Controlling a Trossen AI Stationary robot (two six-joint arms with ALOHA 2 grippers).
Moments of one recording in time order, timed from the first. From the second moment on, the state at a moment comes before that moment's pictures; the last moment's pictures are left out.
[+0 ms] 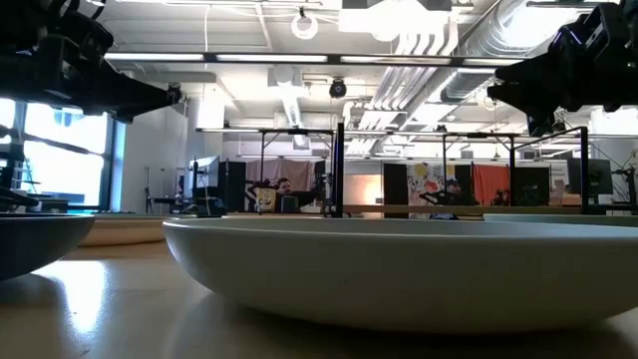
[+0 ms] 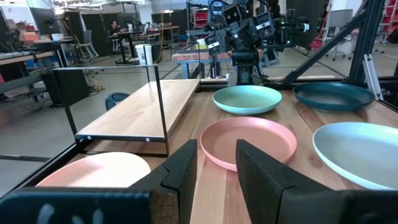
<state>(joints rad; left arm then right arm) 0.07 0.08 0.01 0.03 -0.12 0.08 -0.12 0.01 0.01 0.09 0.03 0.31</state>
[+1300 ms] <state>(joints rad) 0.07 0.08 0.01 0.13 -0.27 -0.26 -0.12 0.01 0.01 0.09 0.05 0.27</state>
